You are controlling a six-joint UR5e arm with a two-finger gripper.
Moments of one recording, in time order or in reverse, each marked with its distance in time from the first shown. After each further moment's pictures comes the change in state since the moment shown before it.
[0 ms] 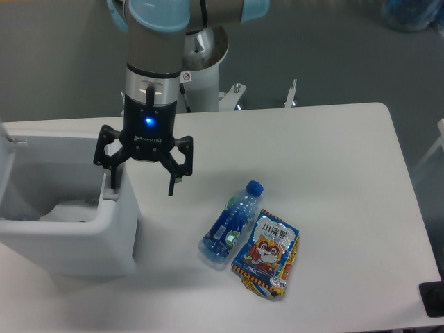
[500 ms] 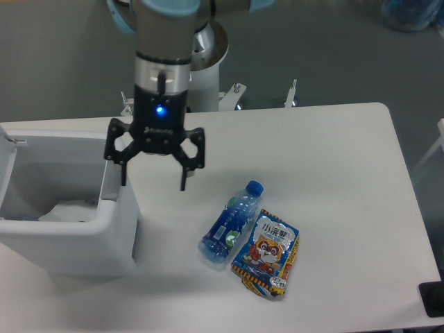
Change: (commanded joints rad) arm 0.095 0.025 0.080 -0.006 0.061 0.000
